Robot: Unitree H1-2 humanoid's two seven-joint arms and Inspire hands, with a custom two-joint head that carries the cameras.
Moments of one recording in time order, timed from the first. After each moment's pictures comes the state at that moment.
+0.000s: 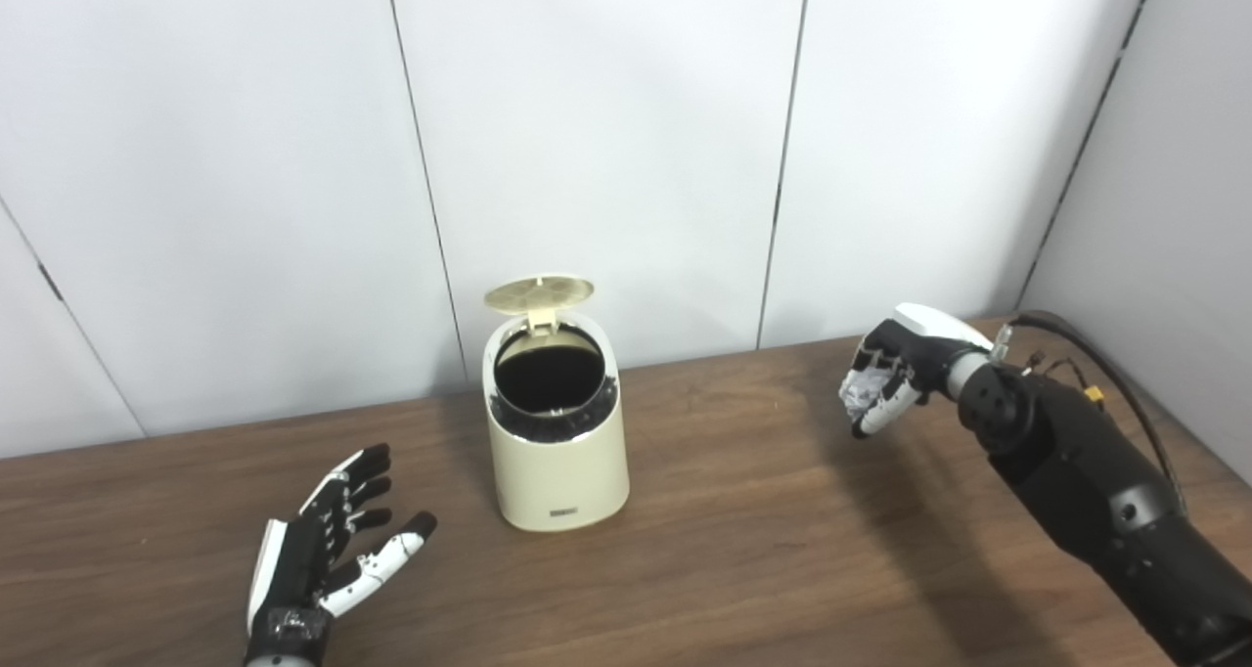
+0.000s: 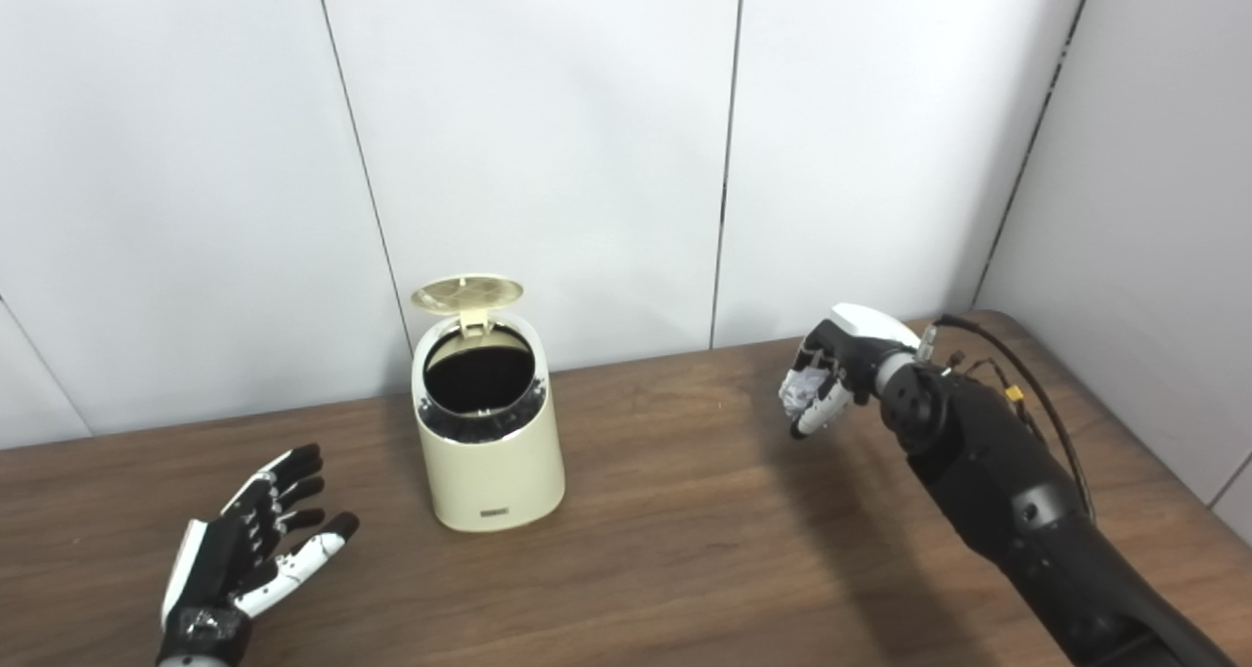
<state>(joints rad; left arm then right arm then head) -0.27 0.11 -0.01 0.21 0.08 -0.13 -0.02 -0.62 -0.66 0.23 0.32 -0.61 0.38 0.34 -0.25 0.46</state>
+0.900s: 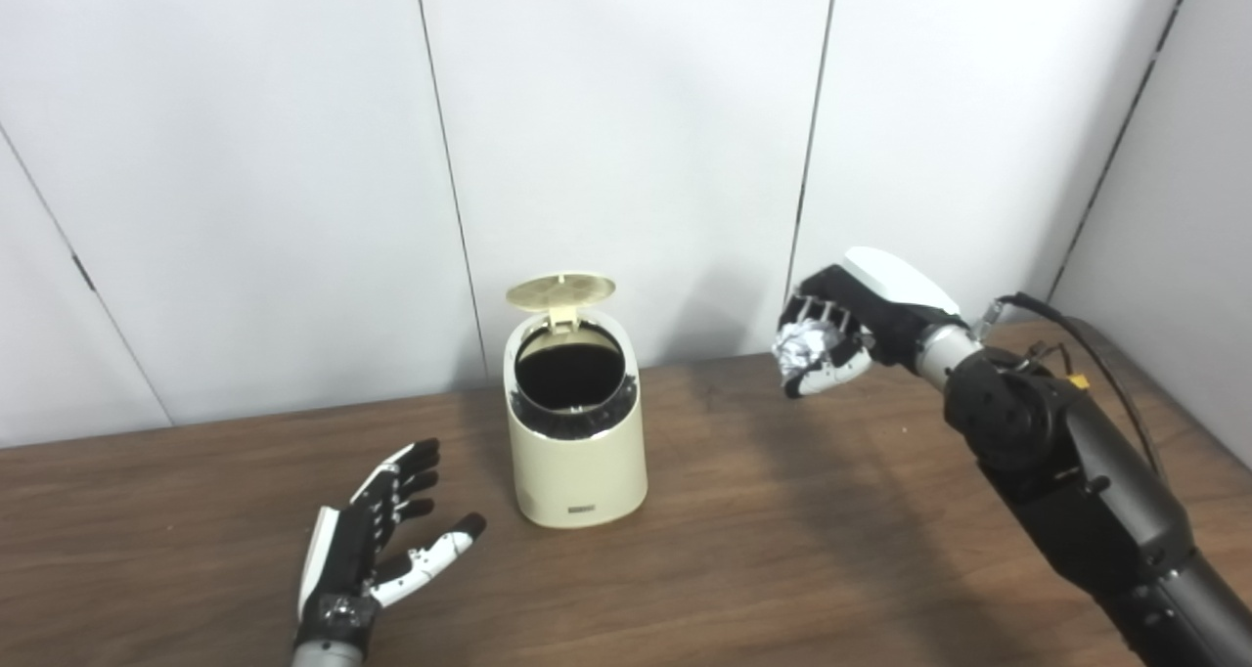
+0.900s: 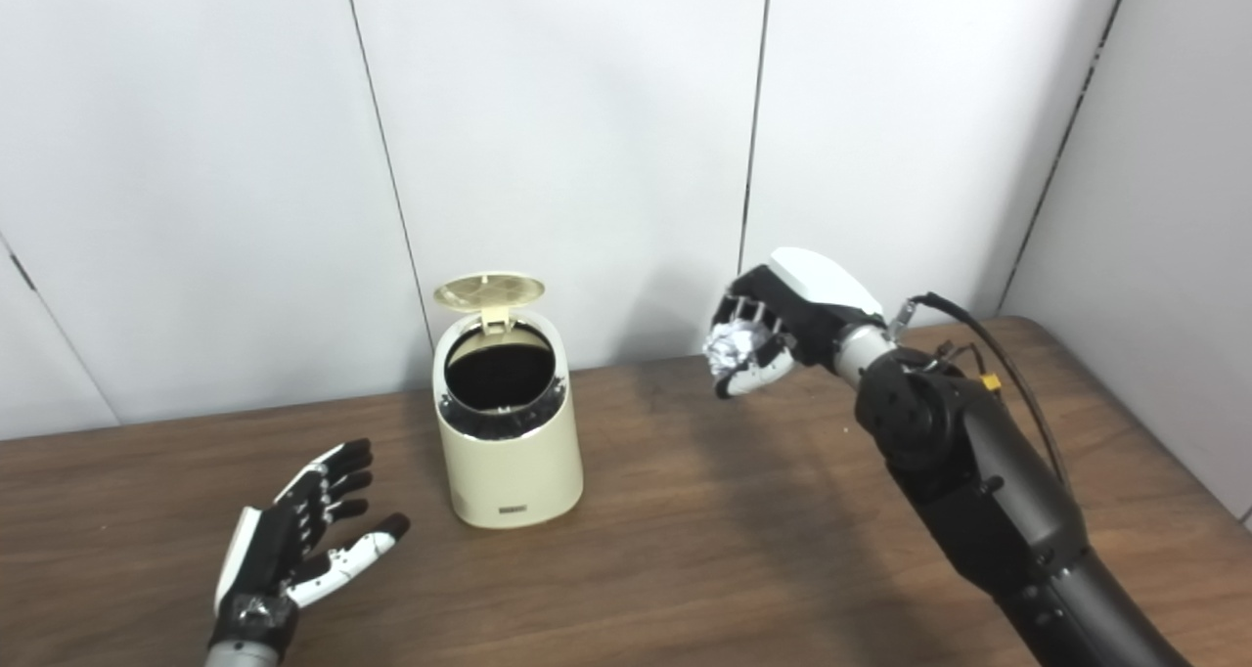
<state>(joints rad) -0.27 0.08 -0.04 0.21 0.12 -0.13 -0.01 -0.60 -0.59 0.20 -0.06 -0.59 0.35 0.37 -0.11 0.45</state>
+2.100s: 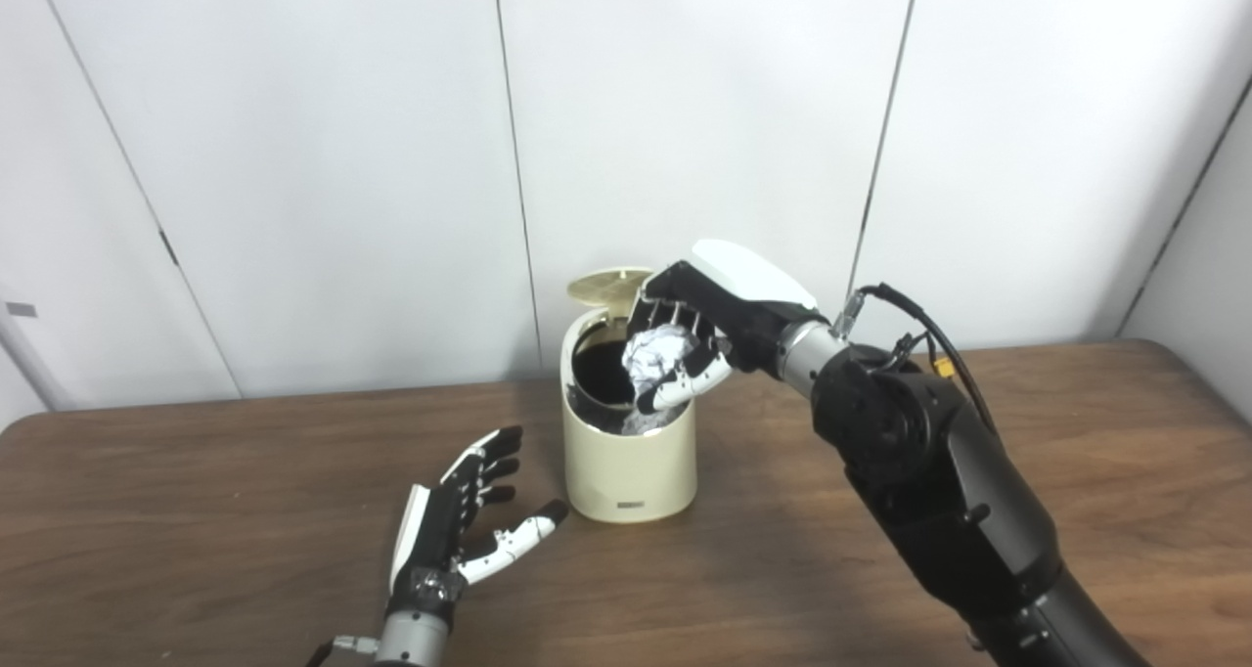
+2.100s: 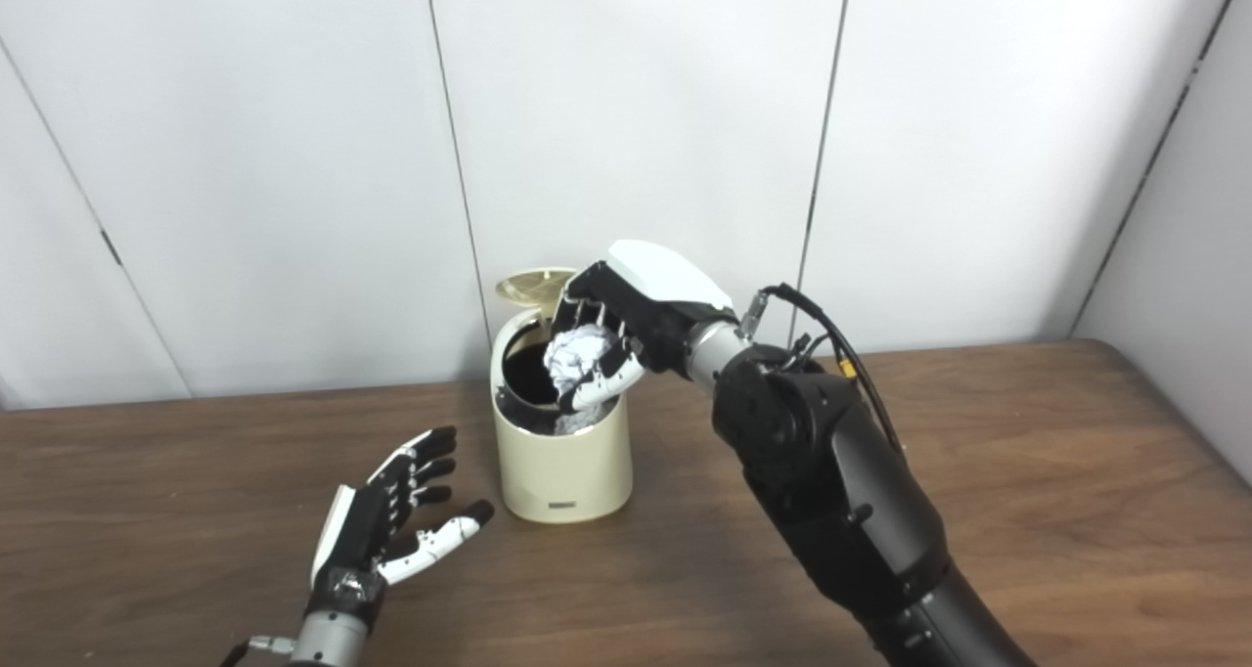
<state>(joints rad) -0.29 0.02 -0.07 0.26 0.16 -0.14 0.02 -0.74 -0.29 0.32 -0.18 -0.74 0.45 0.52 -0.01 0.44</state>
